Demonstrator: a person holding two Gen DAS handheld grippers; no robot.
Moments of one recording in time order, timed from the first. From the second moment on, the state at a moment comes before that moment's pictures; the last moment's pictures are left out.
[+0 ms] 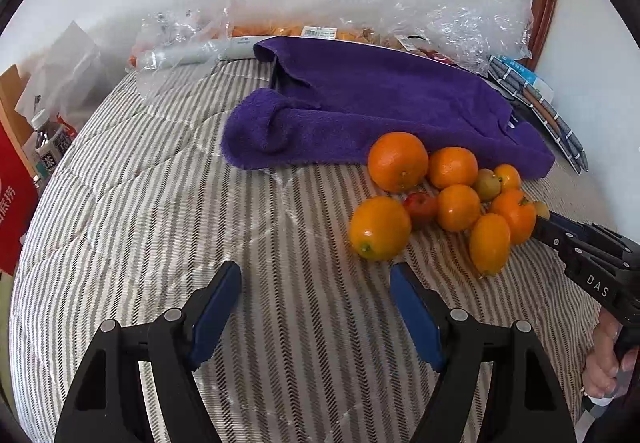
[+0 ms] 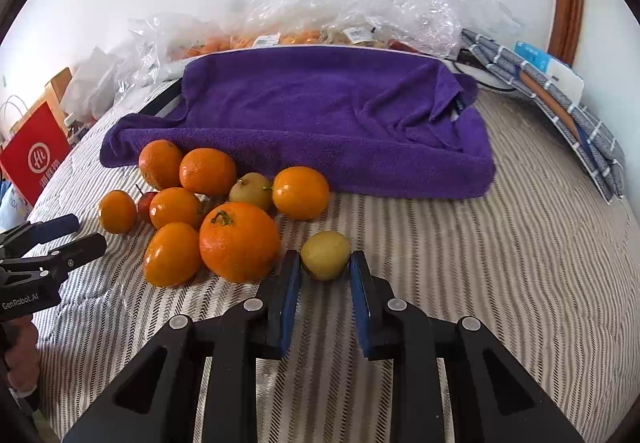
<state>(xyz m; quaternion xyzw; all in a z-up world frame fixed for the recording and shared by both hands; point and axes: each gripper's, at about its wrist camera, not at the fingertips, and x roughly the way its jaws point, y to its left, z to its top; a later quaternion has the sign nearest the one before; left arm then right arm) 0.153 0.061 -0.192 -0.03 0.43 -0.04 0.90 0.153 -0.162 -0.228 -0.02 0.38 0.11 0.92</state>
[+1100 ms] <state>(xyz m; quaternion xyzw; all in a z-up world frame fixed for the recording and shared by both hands) 0.154 0.064 -0.175 -0.08 0.37 -0.03 0.93 0.138 -0.197 -0.226 0.03 0.36 0.10 0.93</state>
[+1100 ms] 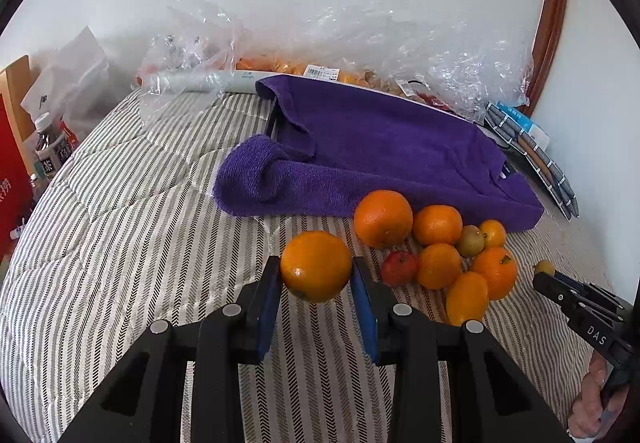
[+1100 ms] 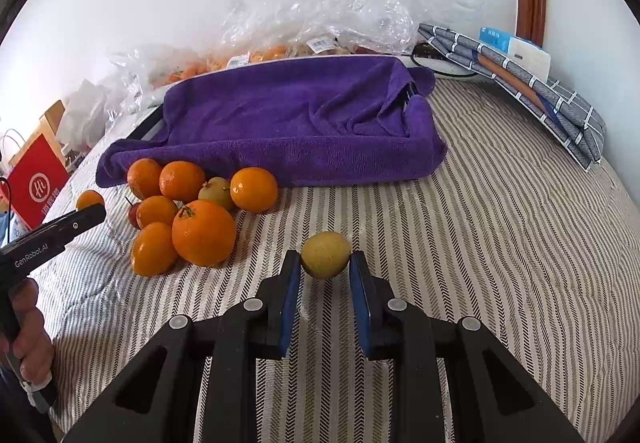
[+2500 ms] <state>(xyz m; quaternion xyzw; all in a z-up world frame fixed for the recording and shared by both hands) 0.271 0.061 -0.085 -0.09 0.28 0.00 0.96 0.232 -0.184 -0.116 0.07 0.23 0.11 0.97</state>
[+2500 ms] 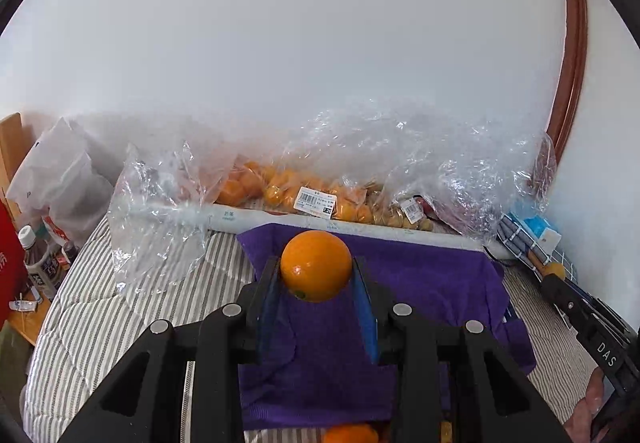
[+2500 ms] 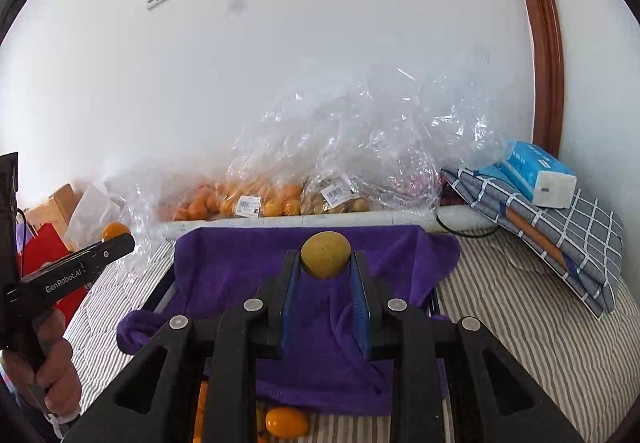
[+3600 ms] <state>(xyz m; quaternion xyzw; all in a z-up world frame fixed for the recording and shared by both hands) 0.311 0.066 -0.158 -0.11 0.35 0.00 0.93 0.298 -0.187 -0.193 0.06 0.31 0.10 0.94</state>
